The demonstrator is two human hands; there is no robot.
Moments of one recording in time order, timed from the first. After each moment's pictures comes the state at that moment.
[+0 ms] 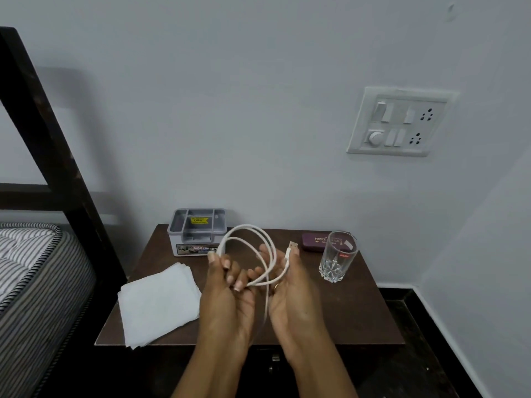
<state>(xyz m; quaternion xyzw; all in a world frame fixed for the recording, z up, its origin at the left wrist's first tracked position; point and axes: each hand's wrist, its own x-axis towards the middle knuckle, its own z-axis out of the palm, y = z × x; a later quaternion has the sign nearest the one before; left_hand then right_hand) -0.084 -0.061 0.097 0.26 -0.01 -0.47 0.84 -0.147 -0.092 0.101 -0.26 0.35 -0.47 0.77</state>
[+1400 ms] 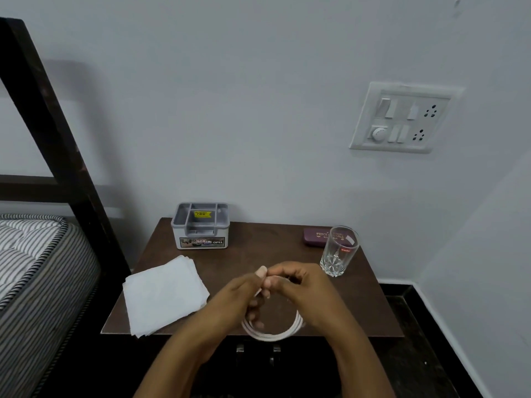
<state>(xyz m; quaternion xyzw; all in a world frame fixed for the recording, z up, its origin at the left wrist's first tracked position) -0.059 -0.035 0.091 0.56 -0.34 -0.57 0.50 -0.192 -0.104 0.099 -0.73 0.32 -0.28 0.53</state>
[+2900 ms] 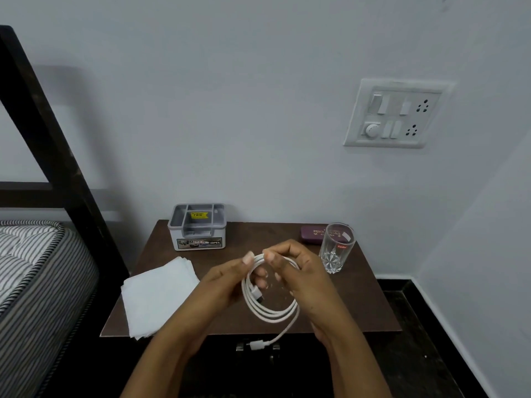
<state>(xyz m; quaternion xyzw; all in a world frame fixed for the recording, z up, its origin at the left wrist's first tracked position) -0.049 -0.031 0.100 0.52 -0.38 -0.54 0.54 -0.190 -0.093 0.116 -0.63 0.32 -0.37 0.60</state>
